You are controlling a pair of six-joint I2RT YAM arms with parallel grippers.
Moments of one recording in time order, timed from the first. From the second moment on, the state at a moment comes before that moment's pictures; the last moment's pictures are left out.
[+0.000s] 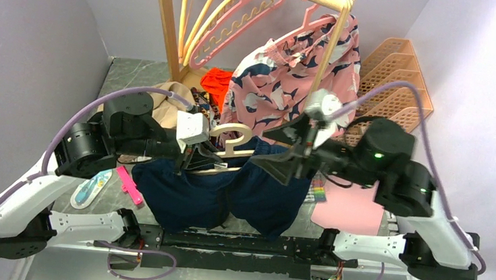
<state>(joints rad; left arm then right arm) -1.00 1.01 1.53 -0.80 0.41 0.14 1.17 0.98 1.69 -0.71 -0.07 0.04</state>
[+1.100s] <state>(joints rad) -1.00 1.02 1.55 -0.77 0.57 0.10 1.18 1.03 1.46 -0.48 -0.27 0.06</state>
